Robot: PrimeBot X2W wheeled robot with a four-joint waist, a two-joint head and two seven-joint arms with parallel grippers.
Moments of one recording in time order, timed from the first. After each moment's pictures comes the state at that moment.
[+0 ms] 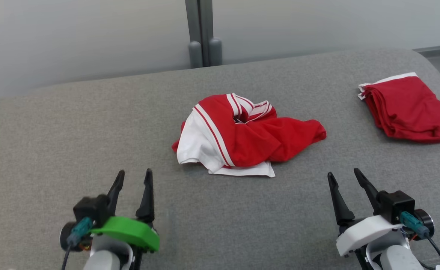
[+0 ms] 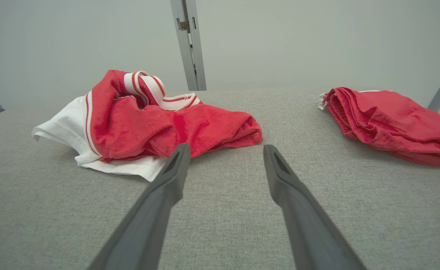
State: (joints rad) left arm -0.13 0.05 -0.17 0.36 -0.35 -0.12 -0.24; right arm -0.10 -0.05 0.03 0.31 0.14 0.13 -0.26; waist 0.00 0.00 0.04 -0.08
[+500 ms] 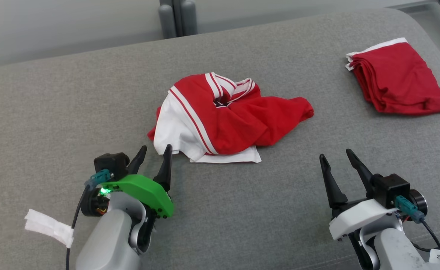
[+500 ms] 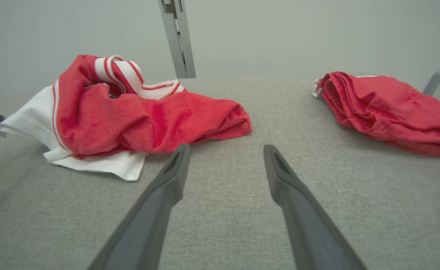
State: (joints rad) left arm -0.41 0.05 -0.30 0.62 -0.50 -0.13 -0.12; right arm -0.18 -0.05 0.06 0.30 0.15 0.13 -0.26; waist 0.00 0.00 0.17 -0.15
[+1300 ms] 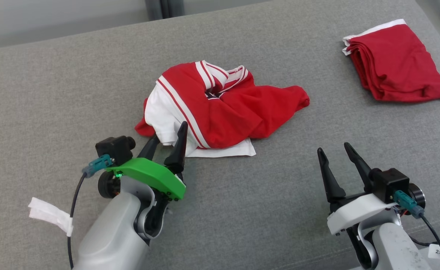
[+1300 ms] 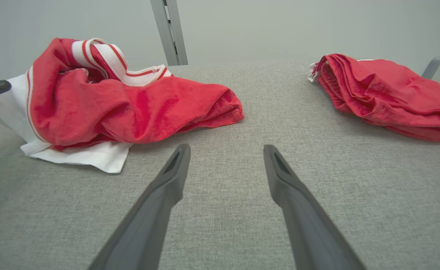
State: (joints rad) left arm -0.49 0.09 -0.51 0.56 -0.85 -0.12 -0.19; right arm -0.20 -0.05 0.07 0.29 0.15 0.13 -0.26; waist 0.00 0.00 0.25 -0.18
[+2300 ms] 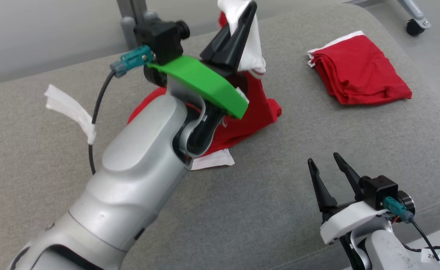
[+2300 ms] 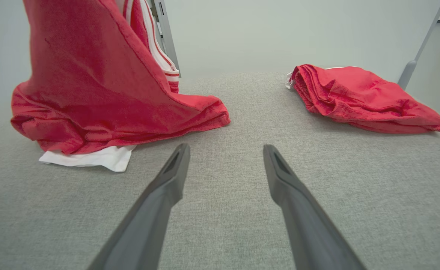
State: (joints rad) left arm -0.93 0.05 -0.76 0.41 -1.00 -0.09 -0.20; right arm -0.19 -0.05 0.12 0.32 0.17 0.13 -0.26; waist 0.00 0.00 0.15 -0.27
